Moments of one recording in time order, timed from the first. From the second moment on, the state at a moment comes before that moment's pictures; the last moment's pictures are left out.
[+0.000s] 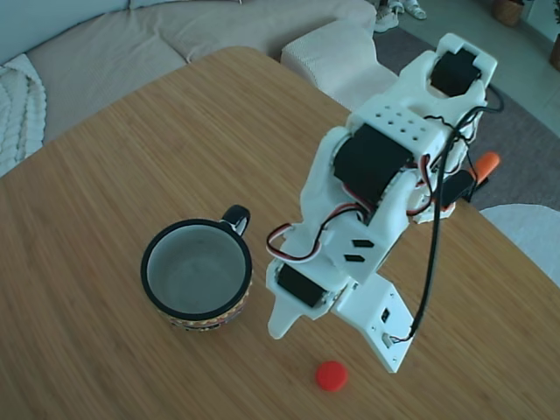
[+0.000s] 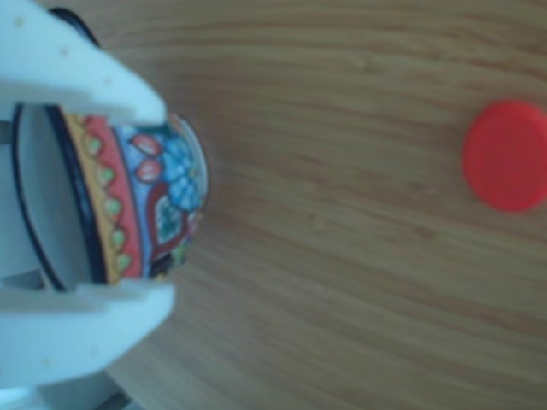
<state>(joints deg) -11.1 81.2 82.0 69.4 -8.3</state>
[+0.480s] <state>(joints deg) -13.8 80.7 82.0 69.5 -11.0</state>
